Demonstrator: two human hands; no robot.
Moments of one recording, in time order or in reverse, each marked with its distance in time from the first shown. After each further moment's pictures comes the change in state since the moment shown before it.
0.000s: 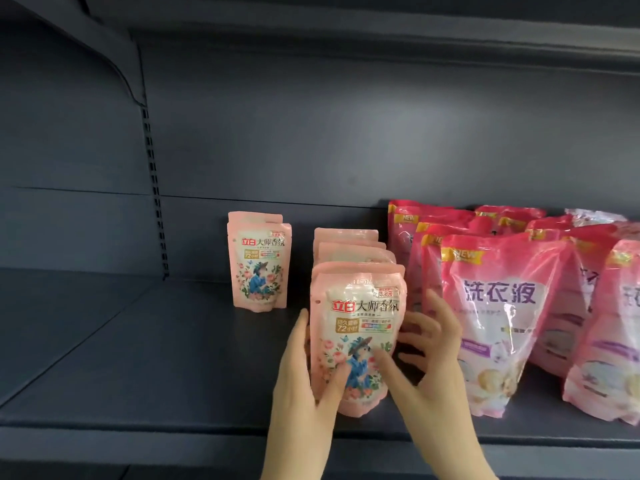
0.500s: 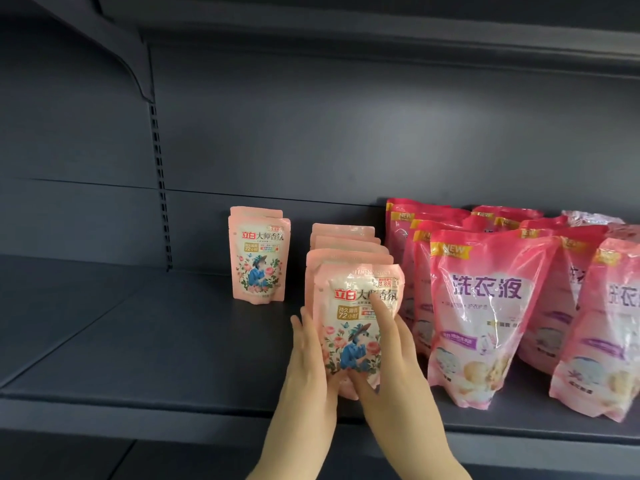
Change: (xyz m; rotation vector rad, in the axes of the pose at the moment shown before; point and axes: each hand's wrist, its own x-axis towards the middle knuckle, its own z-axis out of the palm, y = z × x) left_hand -0.002 -0.005 0.015 0.398 -0.167 0.057; right_hand -0.009 -0.001 0.009 -0.391 -0.208 -0.051
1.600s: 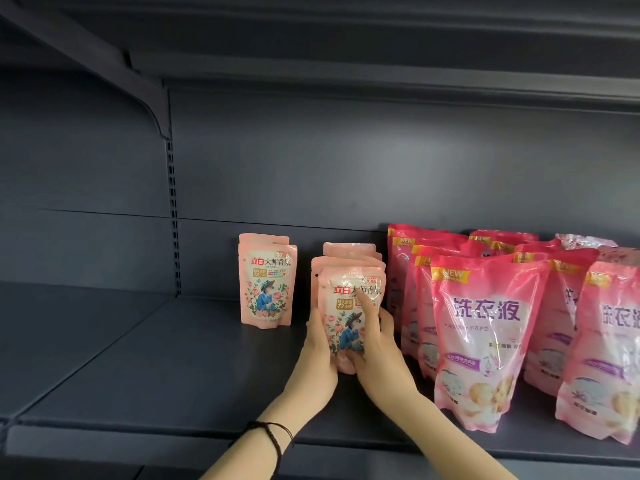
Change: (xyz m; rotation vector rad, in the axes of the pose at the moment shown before) left_hand 0.070 -0.017 0.007 -0.271 -0.063 0.012; right_hand 0.067 0.024 0.029 -0.001 -0.060 -0.004
